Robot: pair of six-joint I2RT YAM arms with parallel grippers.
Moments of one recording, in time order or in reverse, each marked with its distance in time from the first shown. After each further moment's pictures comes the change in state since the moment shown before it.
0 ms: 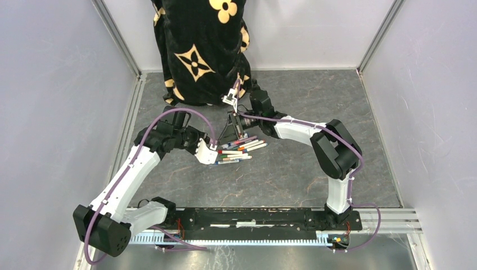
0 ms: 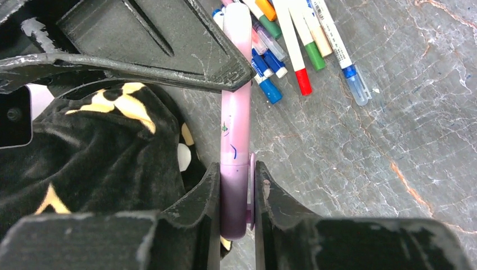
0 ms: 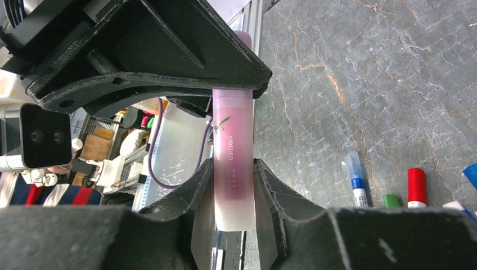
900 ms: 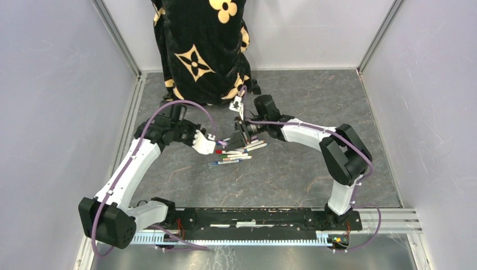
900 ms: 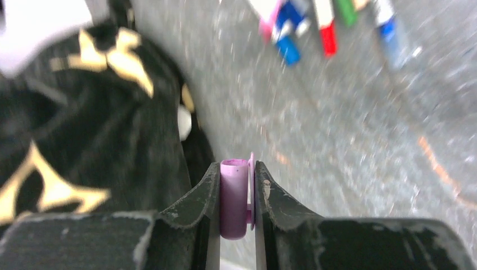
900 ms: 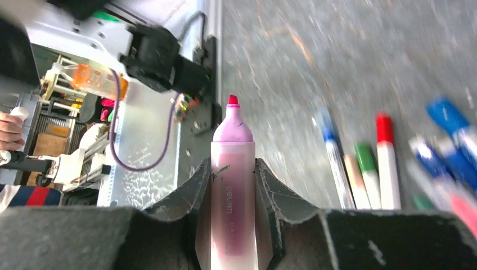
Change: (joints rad) left arm 0.027 0.069 0.030 0.028 -0.048 -0.002; right arm 0.001 -0.073 -0.041 -0.205 0.092 -0.249
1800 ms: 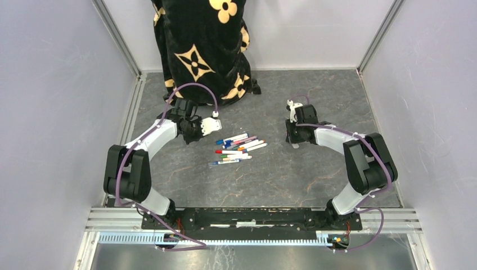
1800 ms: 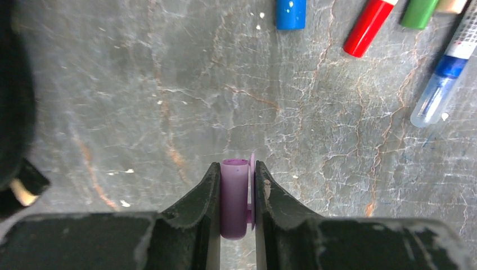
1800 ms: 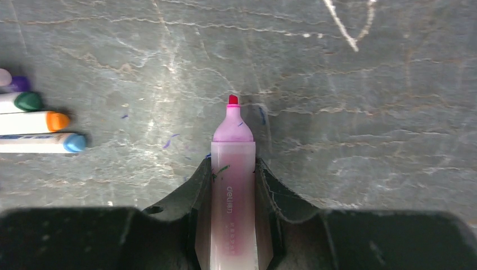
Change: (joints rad) left arm 0.106 0.393 -0.014 0.221 -0.171 -0.572; right arm -0.371 -0.212 -0.348 -0.328 1.003 -0.248
